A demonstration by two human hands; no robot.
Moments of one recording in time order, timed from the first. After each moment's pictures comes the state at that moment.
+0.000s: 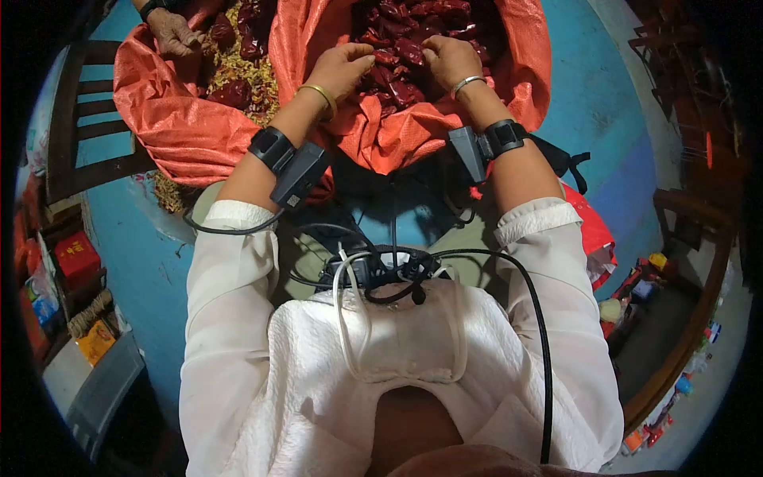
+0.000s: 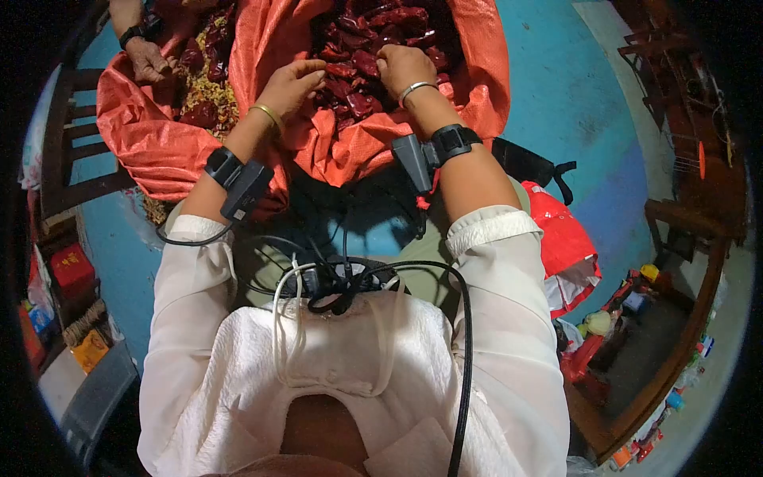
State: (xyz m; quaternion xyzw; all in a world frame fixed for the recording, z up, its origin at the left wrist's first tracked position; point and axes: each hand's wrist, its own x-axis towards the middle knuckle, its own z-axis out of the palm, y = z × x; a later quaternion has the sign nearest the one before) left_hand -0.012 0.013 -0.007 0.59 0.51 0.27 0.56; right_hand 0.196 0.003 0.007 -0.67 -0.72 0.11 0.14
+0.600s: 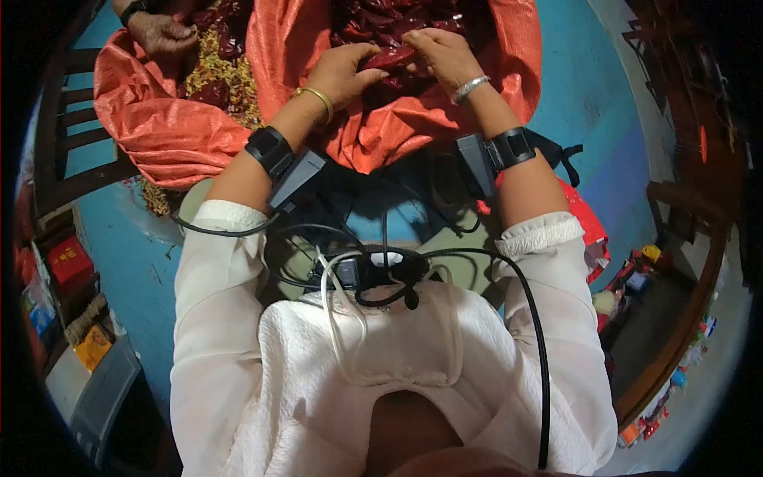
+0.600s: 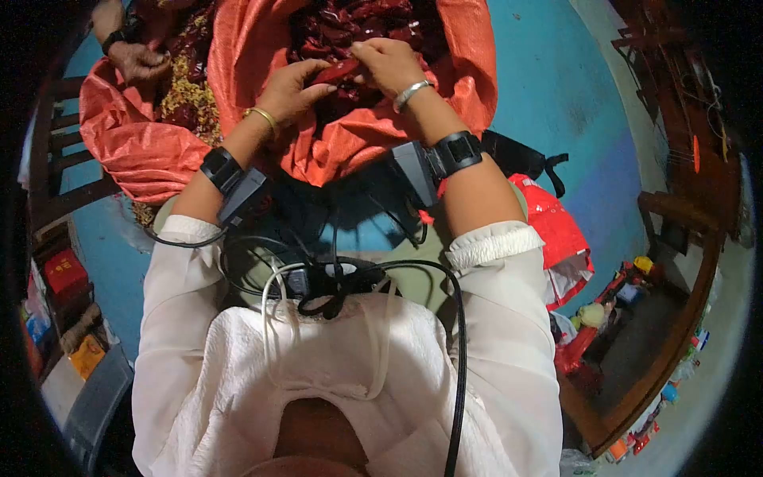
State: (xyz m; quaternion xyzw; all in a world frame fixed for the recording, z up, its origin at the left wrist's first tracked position) left_hand 0.009 0.001 -0.018 0.79 0.41 0.29 0.36; right_hand 0.196 -0.009 0.024 -0.58 -0.48 0.55 0.37
